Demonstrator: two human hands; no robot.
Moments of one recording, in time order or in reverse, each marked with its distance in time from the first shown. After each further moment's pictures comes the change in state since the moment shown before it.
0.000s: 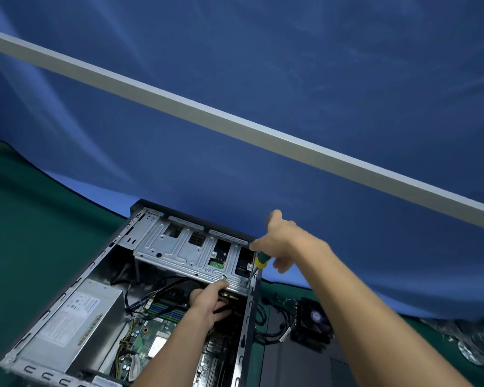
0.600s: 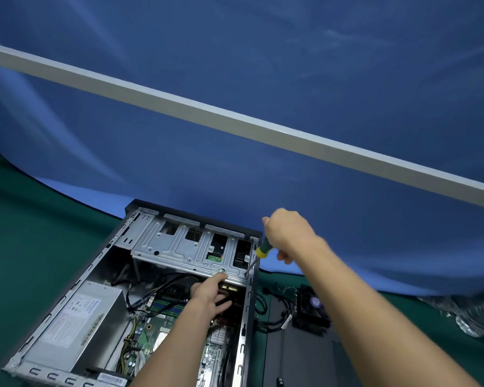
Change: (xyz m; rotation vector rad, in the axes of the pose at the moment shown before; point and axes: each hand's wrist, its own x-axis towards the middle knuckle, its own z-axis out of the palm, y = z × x) left_hand -0.001 0.003 0.005 0.040 0.034 -0.045; right_hand -0.005 0.017 0.000 0.006 0.106 0.023
